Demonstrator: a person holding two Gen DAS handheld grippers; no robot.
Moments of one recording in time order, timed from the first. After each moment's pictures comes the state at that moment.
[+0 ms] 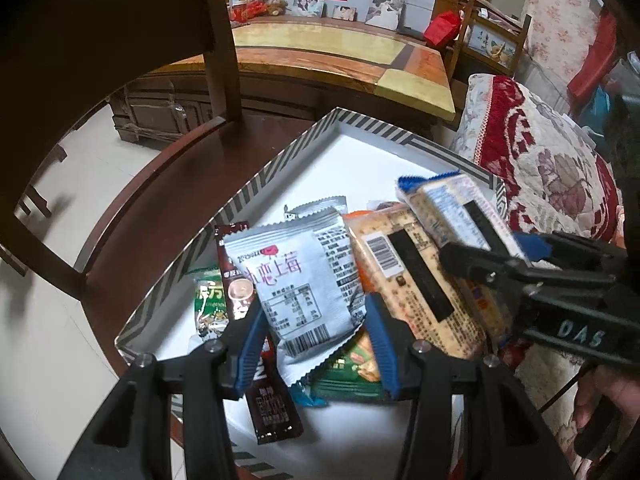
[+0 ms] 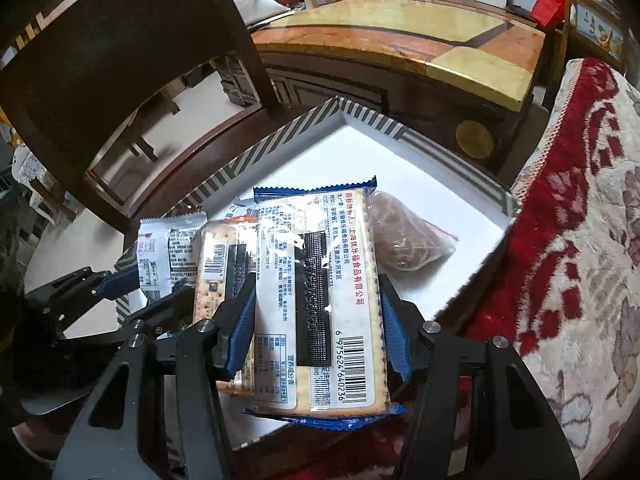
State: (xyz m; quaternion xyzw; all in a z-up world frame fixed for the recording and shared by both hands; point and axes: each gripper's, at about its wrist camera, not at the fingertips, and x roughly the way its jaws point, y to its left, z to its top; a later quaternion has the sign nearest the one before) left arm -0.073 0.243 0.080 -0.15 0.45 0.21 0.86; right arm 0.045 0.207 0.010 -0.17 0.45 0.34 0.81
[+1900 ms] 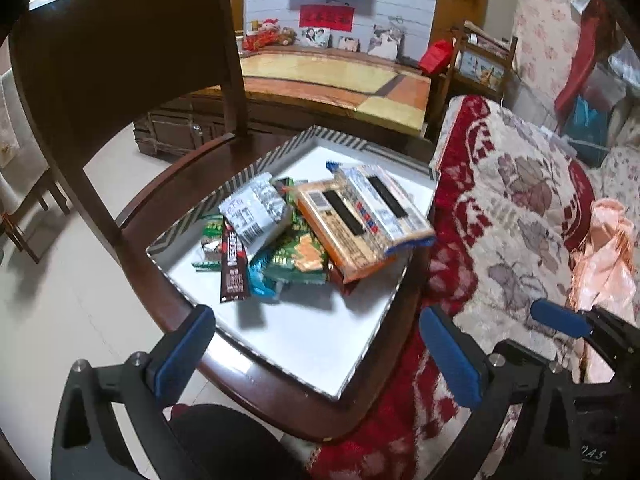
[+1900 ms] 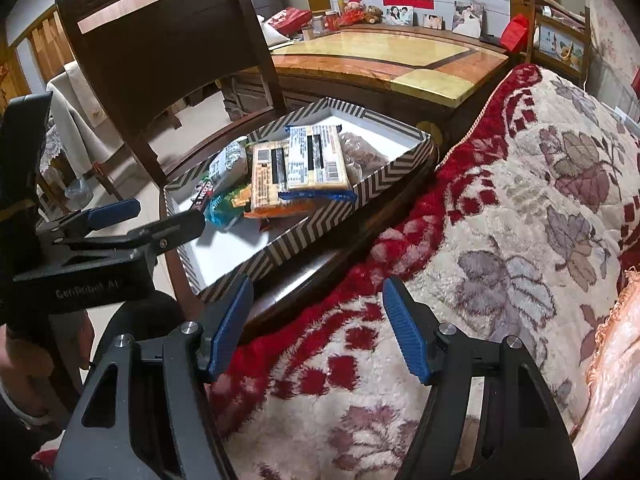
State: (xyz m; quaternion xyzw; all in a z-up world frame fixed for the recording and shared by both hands) left arm -0.146 0.145 0.119 -0.15 0.40 0.24 0.87; right arm -0.094 0.083 0.042 -0.17 0.38 0.33 0.85
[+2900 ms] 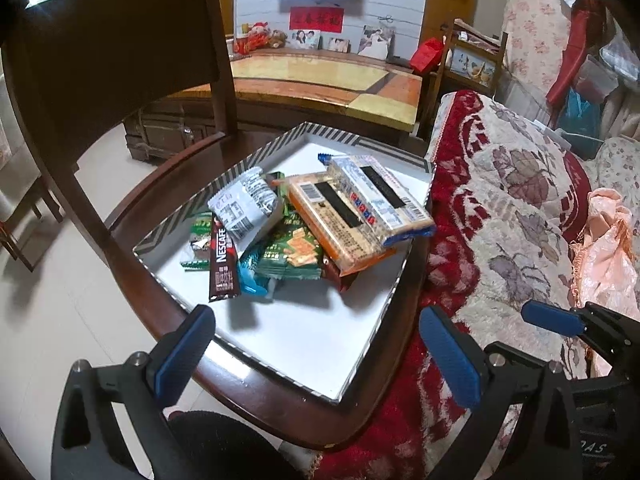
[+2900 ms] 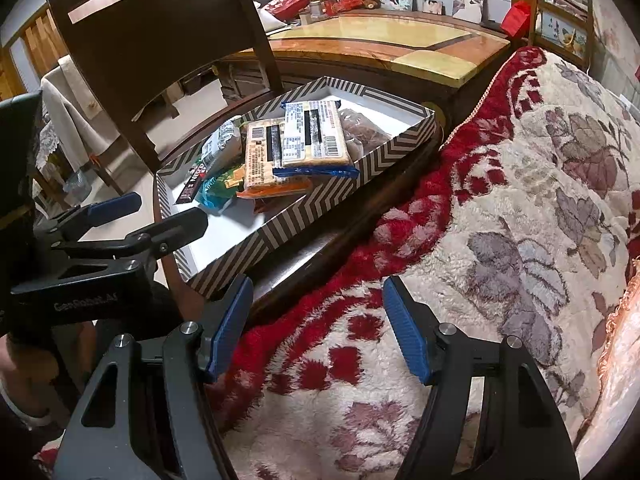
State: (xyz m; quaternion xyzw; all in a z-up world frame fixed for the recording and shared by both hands) left arm -0.146 0.142 0.107 -0.14 0.39 0.23 0.88; right arm -0.089 0.083 0.026 -0.17 0.41 0.33 0.84
